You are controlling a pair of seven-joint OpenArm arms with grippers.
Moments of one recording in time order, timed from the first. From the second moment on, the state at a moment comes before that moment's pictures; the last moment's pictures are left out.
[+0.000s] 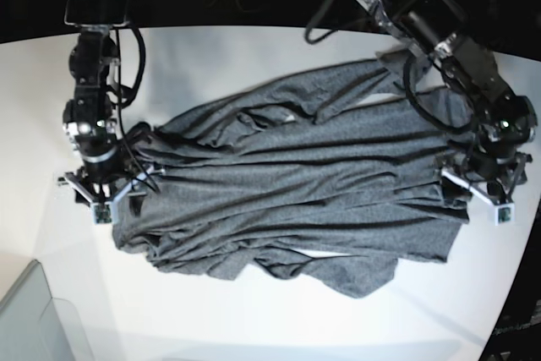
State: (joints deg) left arm -13.7 3.3 -42.1 96.5 5.5 -33.3 51.5; right arm 3.5 7.3 9.6 83.9 -6.0 13.1 -21.0
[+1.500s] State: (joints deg) left arm -42.4 -13.8 -24.2 14.9 4.3 -7.2 7.4; right arm 33.2 16.6 9.3 22.7 -6.1 1.2 -0.2
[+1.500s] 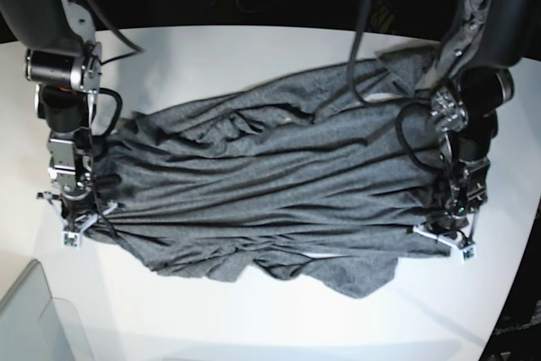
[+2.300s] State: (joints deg) left arm -42.3 -6.5 -24.2 26.3 2.0 -7.2 16.6; right arm 7.1 6.6 11.8 73.0 -5.9 1.0 -7.4
